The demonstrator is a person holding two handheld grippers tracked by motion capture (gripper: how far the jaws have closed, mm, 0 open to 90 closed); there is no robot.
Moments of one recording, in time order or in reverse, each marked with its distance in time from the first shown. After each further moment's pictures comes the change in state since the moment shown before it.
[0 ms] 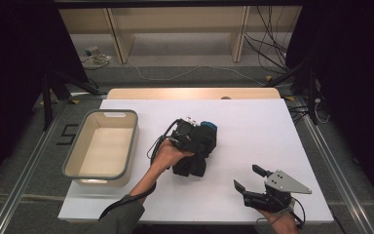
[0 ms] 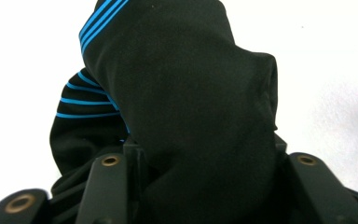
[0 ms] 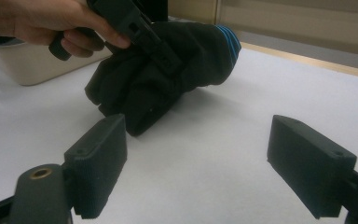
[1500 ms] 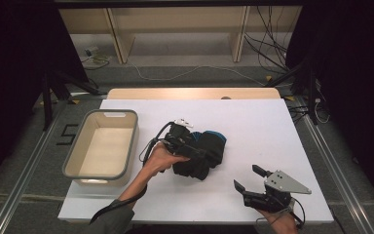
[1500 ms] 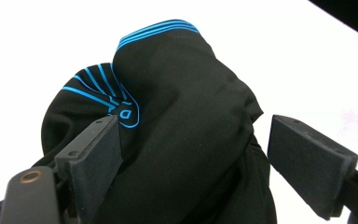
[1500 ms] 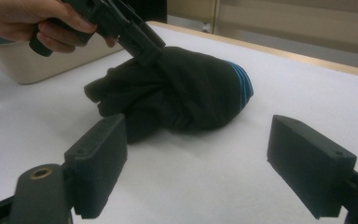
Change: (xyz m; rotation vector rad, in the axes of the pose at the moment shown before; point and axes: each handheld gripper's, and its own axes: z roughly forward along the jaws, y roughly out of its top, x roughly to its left) left arm 0.005 -0.014 -0.021 -0.063 -0.119 0.019; right arm 0.000 -0.001 0.000 0.006 -0.004 -0.001
